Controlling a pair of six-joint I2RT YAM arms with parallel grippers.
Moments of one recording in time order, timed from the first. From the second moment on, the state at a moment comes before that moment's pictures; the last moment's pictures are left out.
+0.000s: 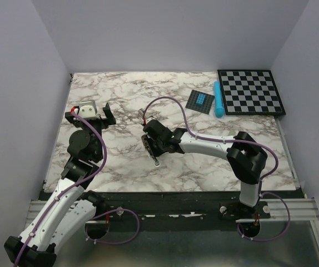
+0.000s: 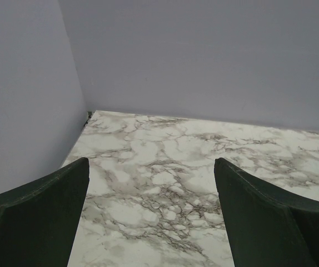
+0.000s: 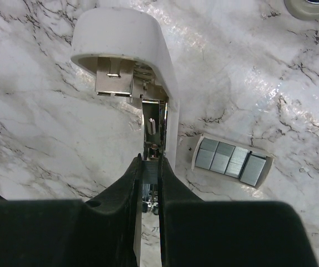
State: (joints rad) left arm -0.44 0.65 0.66 0.19 -0.57 0.06; right arm 1.01 1.89 1.33 -0.38 0.10 0.39
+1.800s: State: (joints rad) left arm -0.44 0.65 0.66 0.19 -0.57 0.06; right arm 1.02 1.91 1.30 -0.32 0.13 0.39
